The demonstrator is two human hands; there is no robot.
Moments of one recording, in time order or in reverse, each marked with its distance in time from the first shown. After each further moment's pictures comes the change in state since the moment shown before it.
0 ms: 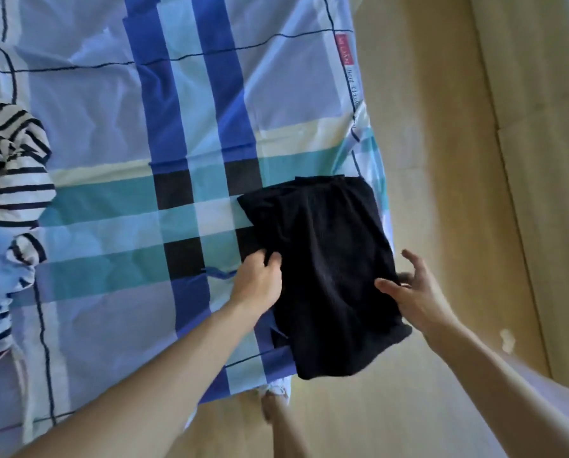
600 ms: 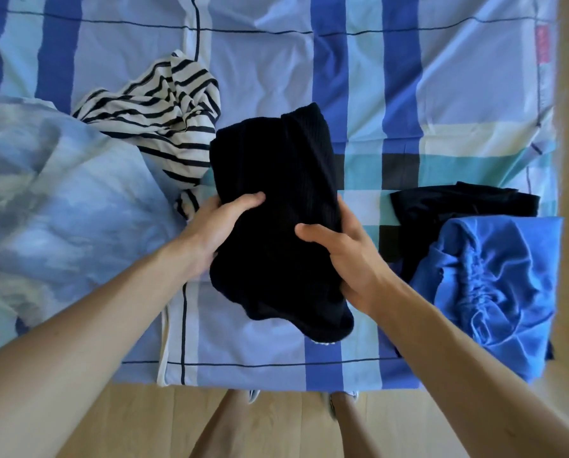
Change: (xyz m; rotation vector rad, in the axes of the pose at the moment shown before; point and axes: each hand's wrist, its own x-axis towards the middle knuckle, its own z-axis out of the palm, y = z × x) left_hand 0.027 -0.119 -0.261 -0.567 0.042 -0.136; right_hand -0.066 -0.137 0.286 0.348 -0.634 -0.200
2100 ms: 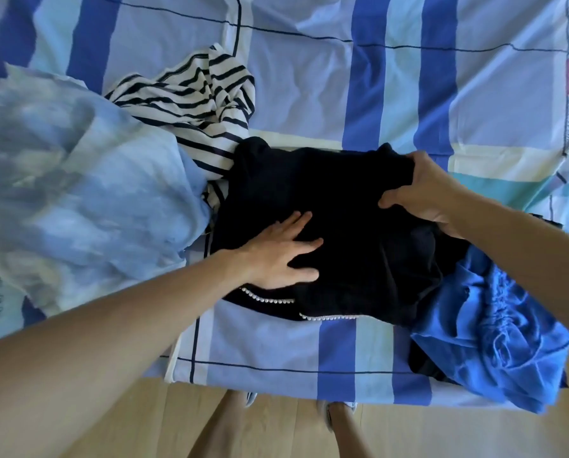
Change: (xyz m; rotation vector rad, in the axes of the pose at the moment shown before) left_hand 0.035 -0.052 0.011 1.228 -0.463 0.464; right_hand 0.079 -0.064 -0.056 -0.947 0.301 0.097
